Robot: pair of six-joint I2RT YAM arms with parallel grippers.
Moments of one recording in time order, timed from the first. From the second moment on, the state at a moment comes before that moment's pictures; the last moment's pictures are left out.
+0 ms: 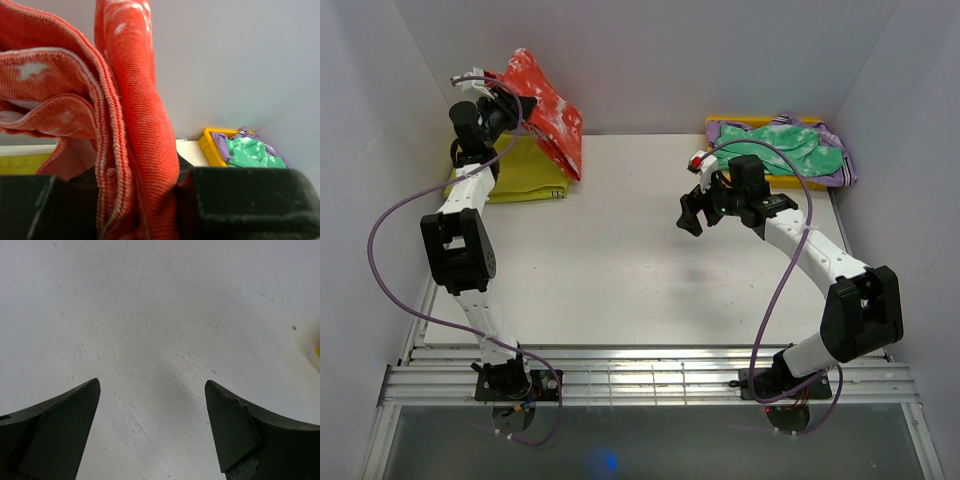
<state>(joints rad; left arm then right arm) 0.13 2.01 1.67 0.49 0.53 -0.61 0.39 1.48 1.15 -0.29 -0.49 -0.27</state>
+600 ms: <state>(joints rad) 0.31 2.07 1.59 0.55 0.68 -0.62 0.39 1.50 1.15 -0.33 -0.50 -0.28</state>
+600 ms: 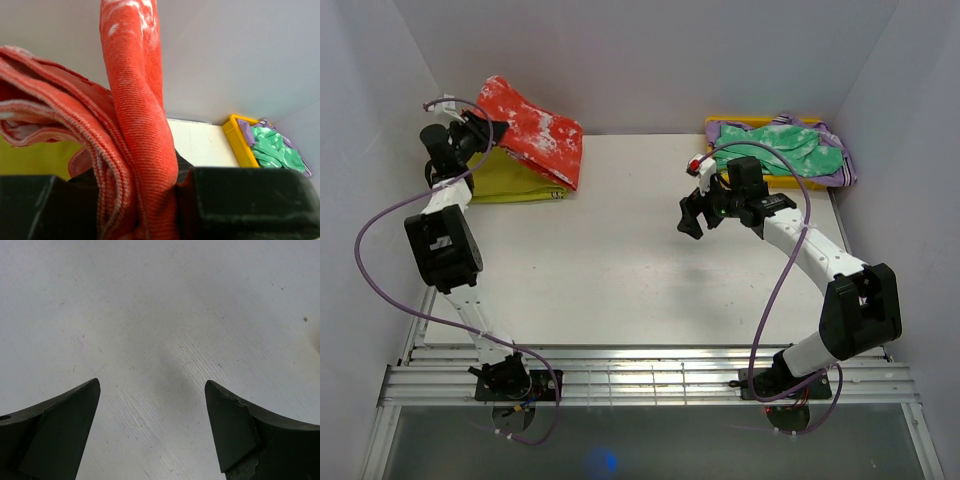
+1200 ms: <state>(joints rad) 0.45 2.30 1.65 0.47 0.73 -0.56 0.39 1.51 1.15 -0.37 -0.51 -0.32</state>
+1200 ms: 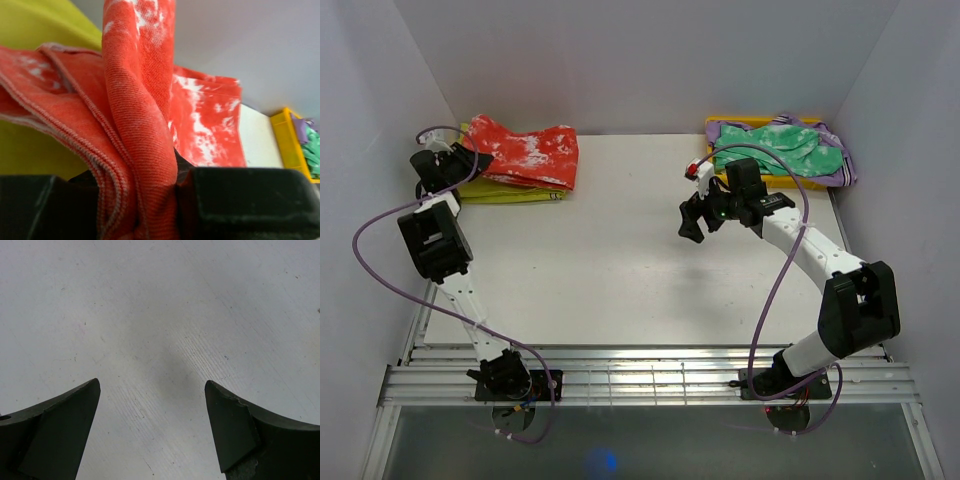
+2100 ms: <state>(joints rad) 0.47 2.00 1.73 -0.16 0.31 -0.05 0.38 1.46 1.22 -0.48 -0.47 -0.39</state>
